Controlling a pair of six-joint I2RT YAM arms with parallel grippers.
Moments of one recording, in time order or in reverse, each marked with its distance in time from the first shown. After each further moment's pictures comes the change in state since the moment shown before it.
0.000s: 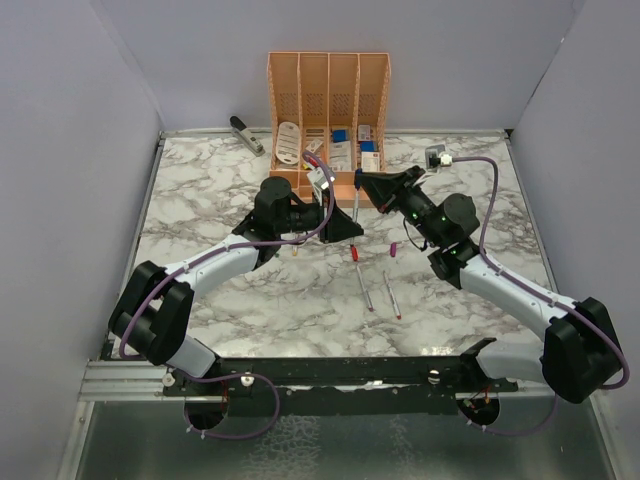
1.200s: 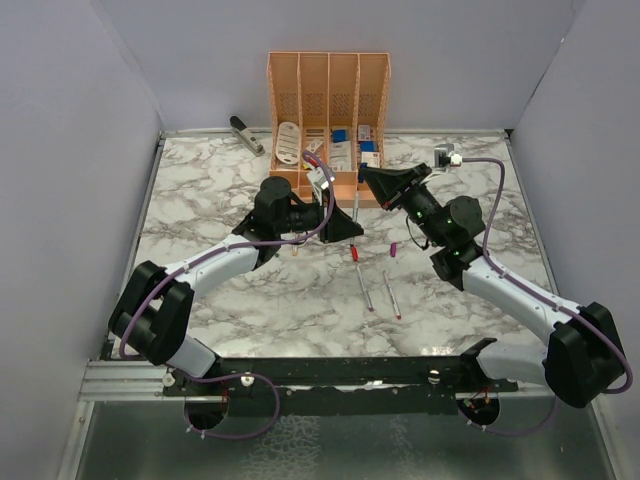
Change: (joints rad) left arm 0.001 0.000 0.000 0.000 -0.003 -0.001; right arm 0.000 -0.026 0.000 0.034 0.031 0.040
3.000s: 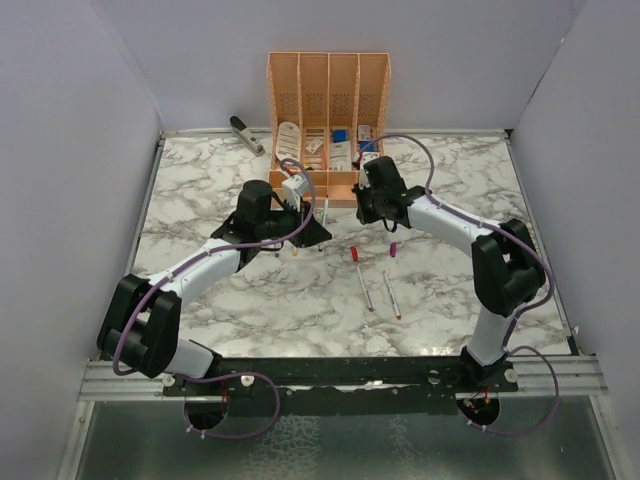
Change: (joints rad) left arm 0.133 -0.086 -0.077 -0.302 -0.091 0.178; right arm 0.000 0.627 0.549 -1.099 0.172 -0.475
